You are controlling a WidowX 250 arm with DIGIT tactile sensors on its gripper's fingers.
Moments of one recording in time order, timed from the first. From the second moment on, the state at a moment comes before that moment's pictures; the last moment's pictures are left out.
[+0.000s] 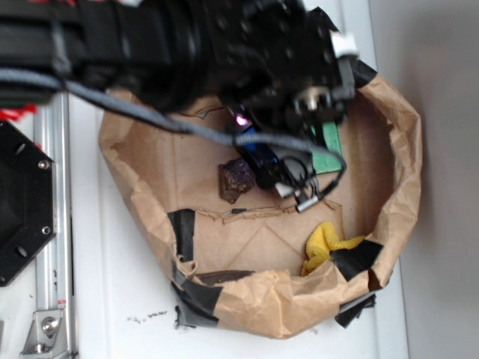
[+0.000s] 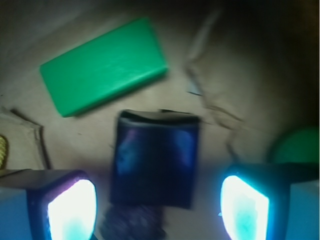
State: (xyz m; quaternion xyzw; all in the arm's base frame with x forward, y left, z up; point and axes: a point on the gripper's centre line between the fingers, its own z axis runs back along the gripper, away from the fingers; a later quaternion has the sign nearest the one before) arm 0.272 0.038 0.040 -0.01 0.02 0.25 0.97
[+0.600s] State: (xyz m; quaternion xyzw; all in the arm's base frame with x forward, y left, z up) arm 0.283 0.037 0.022 0.00 0.03 0.25 0.97
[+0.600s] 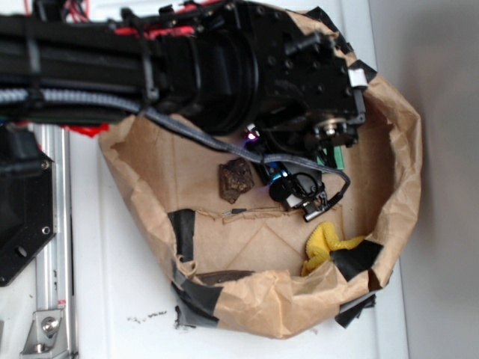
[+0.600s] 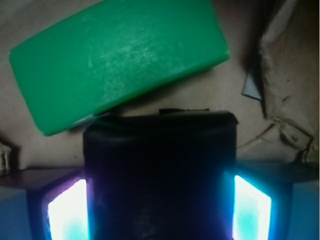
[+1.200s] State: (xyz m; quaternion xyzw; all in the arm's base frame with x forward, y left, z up) arm 0.268 0.043 0.133 -0.01 -0.08 0.14 0.99
